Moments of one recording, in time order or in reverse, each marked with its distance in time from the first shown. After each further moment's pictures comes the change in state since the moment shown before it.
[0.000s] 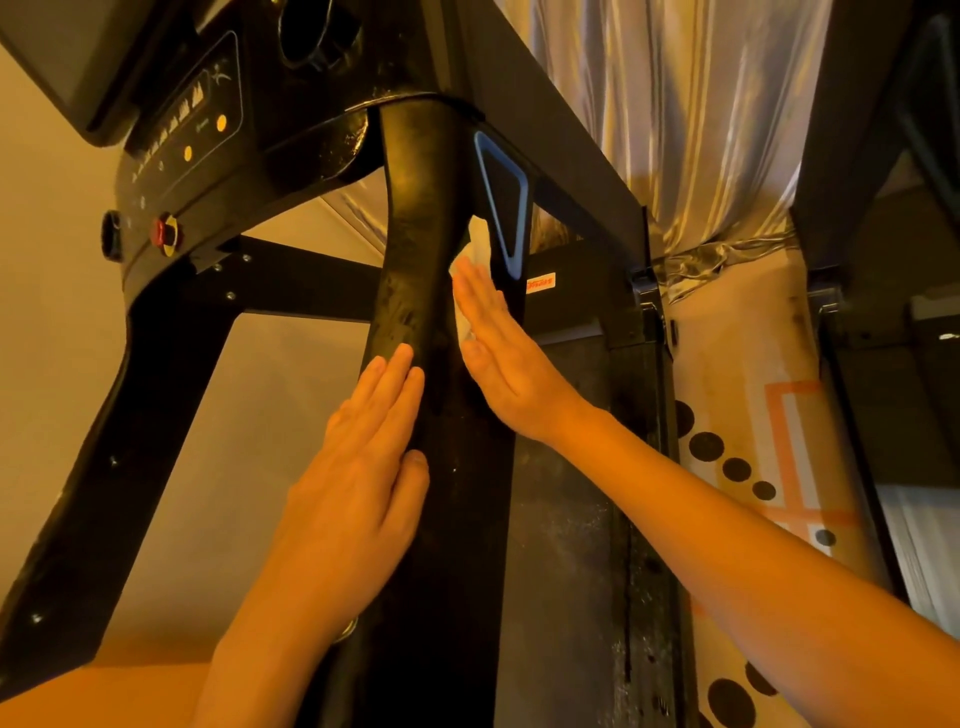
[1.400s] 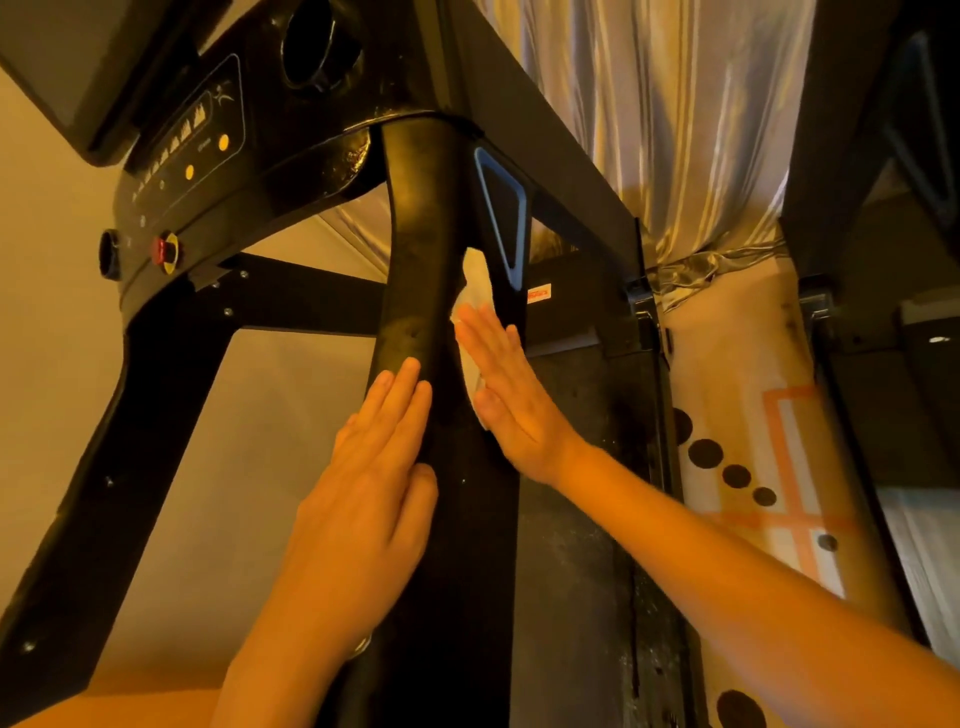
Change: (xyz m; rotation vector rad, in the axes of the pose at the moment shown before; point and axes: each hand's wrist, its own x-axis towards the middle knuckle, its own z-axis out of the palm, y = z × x) left_hand -0.002 -0.002 0.001 -0.021 0.001 0.003; right_hand -0.026 0.002 0.019 -0.059 0.028 -0.005
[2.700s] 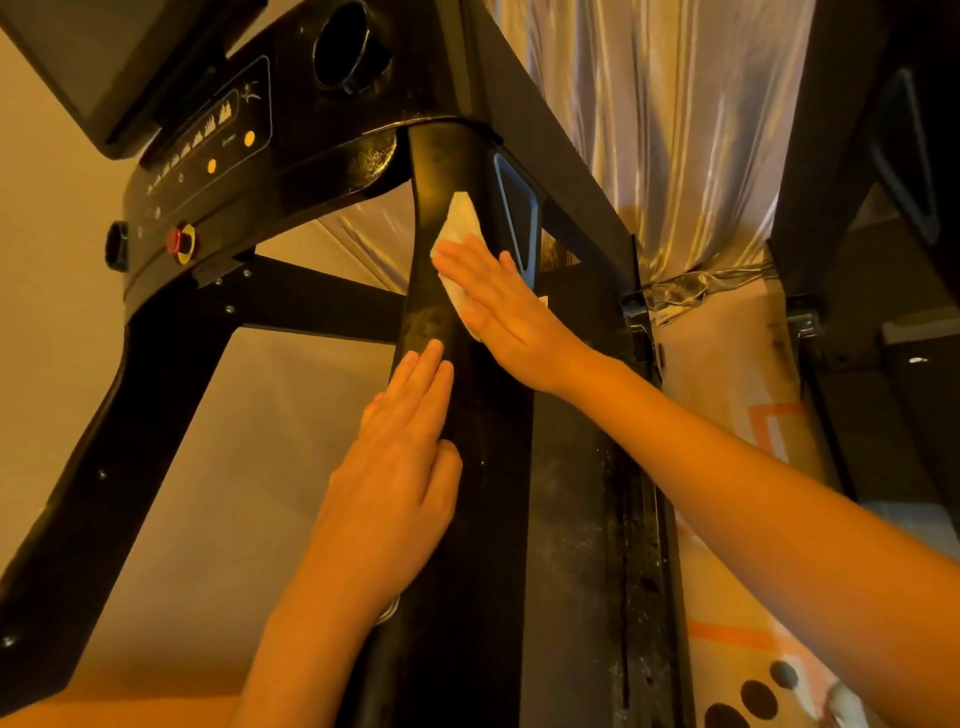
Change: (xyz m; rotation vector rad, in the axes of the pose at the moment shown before) left_hand 0.004 0.000 -0.001 -0.024 0.021 0.027; right_hand 0.067 -0.019 -0.039 -0.135 -0.157 -0.007
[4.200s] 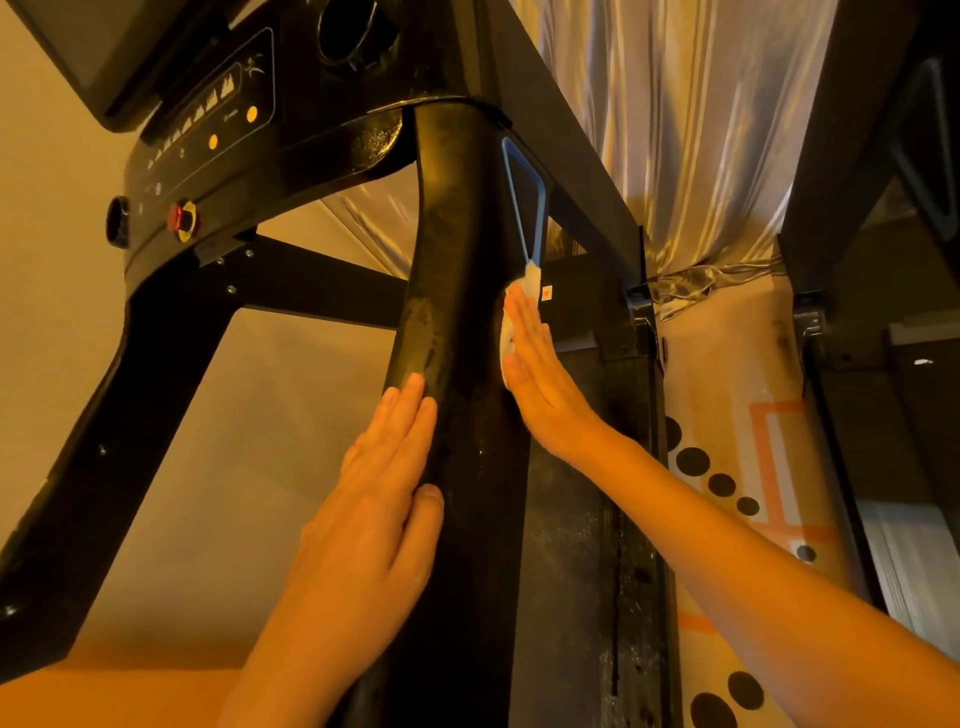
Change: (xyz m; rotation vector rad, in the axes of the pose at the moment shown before) left_hand -0.043 0.003 -0.003 -0.112 -0.011 -0.070; right_hand -0.066 0.017 0.044 0.241 0.106 0.219
